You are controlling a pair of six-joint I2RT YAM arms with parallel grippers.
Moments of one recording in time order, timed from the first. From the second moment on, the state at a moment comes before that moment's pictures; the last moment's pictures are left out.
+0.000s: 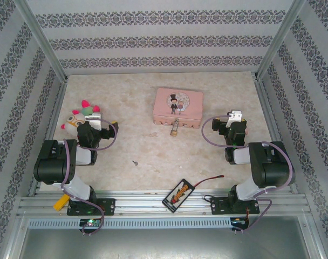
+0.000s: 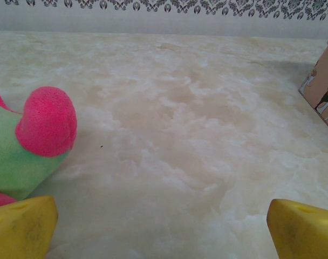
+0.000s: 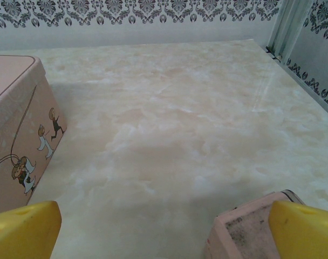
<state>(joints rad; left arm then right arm) 0.09 1.61 0.34 0.96 0.23 -0.03 0.01 1.55 0.33 0.91 0.11 0.05</state>
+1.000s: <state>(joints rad) 0.09 1.27 0.44 0.59 0.08 -0.17 0.01 1.24 0.42 0.55 0.18 0.10</state>
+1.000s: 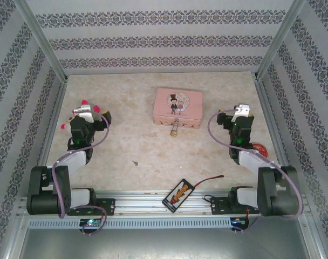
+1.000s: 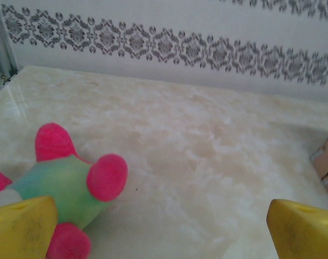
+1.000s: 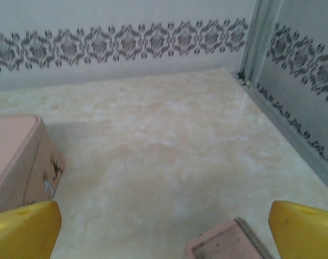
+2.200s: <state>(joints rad) -0.46 1.86 1.10 0.23 0.02 -0.60 0.09 1.59 0.93 -0.07 -0.29 0.52</state>
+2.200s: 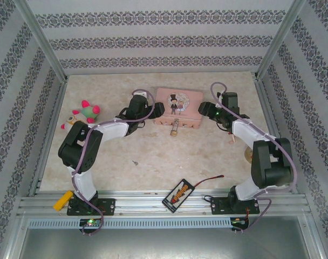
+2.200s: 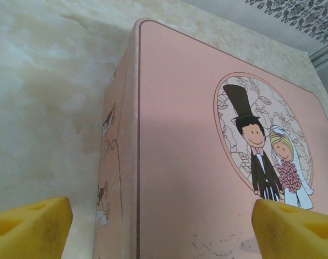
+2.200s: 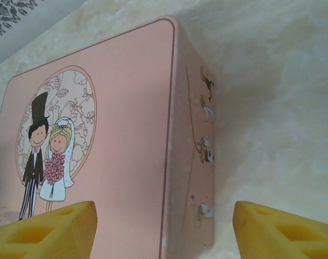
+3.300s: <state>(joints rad) -0.70 1.47 0.63 0.17 -0.52 -0.90 0.35 1.83 1.20 -0.25 -0.37 0.50</state>
